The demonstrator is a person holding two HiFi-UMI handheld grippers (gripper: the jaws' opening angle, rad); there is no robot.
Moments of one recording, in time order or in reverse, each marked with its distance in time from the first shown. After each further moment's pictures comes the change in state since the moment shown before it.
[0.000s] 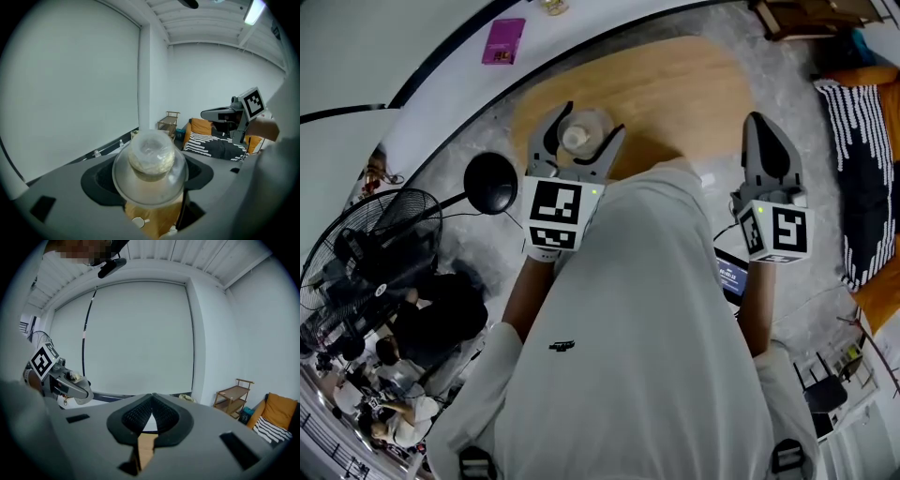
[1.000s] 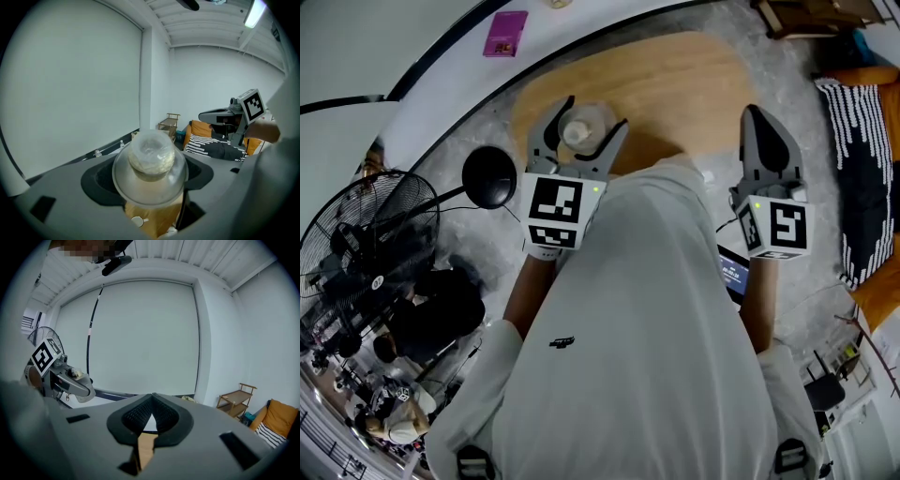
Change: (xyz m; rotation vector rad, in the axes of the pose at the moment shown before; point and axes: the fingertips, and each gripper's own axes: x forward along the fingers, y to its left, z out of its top) left arm -0.014 0.001 -0.001 -0.018 -0.018 0.002; right arm 0.002 0.022 0.007 -0.054 0.005 0.033
